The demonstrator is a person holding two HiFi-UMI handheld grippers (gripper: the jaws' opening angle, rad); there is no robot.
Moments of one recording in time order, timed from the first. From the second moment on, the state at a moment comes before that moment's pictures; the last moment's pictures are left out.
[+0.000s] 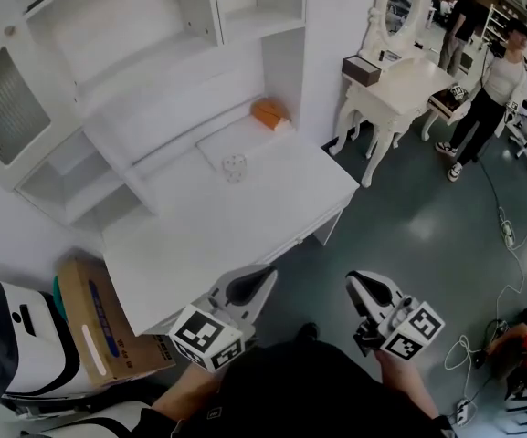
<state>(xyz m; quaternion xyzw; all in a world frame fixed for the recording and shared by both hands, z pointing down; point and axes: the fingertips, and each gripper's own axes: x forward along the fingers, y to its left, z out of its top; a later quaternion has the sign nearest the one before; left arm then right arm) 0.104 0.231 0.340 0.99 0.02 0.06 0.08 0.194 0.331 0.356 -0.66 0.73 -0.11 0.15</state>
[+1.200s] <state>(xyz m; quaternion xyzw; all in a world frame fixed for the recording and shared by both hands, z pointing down) 0.225 0.090 0.371 0.99 -0.09 0.03 0.12 0.300 0.182 0.384 -0.54 0.82 -0.17 0.09</state>
